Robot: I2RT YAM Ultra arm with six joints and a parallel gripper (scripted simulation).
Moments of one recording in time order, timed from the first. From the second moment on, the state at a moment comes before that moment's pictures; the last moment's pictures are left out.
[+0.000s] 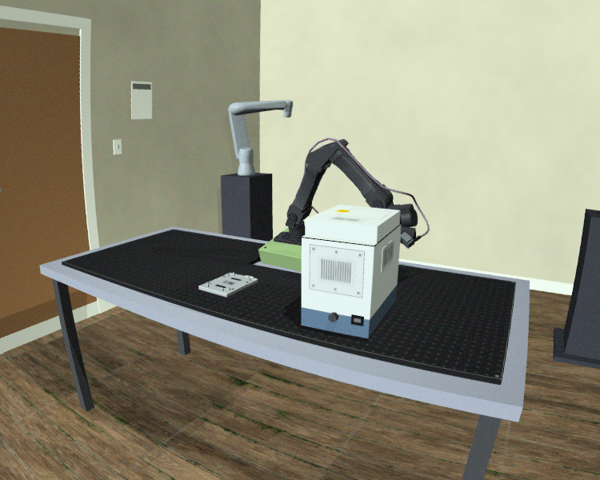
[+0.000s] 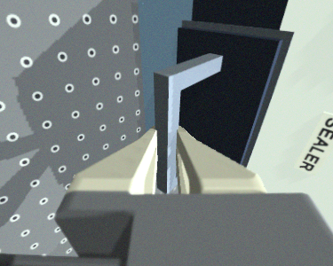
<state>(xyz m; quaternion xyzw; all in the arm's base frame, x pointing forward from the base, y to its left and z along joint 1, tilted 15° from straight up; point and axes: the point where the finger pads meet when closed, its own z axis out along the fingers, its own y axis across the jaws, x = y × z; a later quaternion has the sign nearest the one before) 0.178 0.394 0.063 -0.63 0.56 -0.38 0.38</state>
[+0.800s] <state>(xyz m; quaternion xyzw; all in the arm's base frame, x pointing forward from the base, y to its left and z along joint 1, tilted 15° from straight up) 0.181 0.395 0.064 -0.65 0.55 -0.37 0.37</state>
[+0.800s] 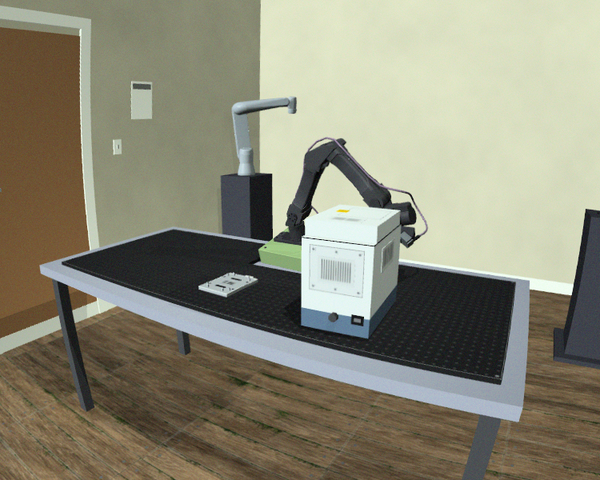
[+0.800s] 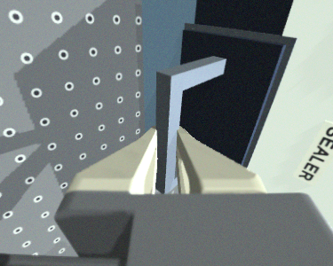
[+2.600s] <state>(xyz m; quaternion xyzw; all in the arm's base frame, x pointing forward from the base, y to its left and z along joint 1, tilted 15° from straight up) 0.181 0.395 0.064 -0.65 0.55 -0.37 0.37</state>
